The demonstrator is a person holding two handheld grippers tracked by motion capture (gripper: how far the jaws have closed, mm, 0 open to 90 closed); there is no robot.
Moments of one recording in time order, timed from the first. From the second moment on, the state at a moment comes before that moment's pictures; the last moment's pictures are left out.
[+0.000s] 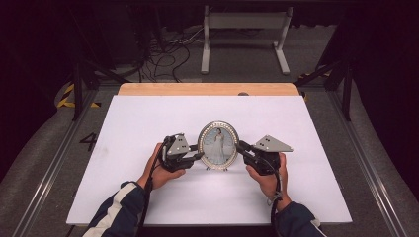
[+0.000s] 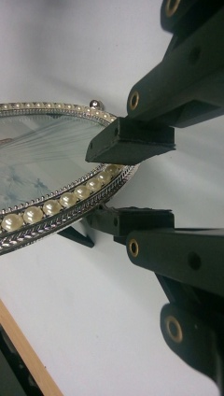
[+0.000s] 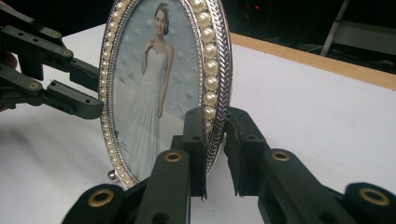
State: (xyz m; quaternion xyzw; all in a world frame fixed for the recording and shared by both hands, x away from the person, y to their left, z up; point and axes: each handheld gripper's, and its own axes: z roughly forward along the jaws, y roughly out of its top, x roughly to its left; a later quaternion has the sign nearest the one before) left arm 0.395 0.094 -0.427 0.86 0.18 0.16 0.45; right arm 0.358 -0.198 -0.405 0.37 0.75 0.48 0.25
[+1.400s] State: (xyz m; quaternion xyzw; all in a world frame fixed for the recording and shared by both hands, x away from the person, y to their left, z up) left arm 0.377 0.109 -0.420 0.86 0.18 0.20 0.43; right arm 0.336 -0.228 -0.405 0.32 0.79 0.43 0.28
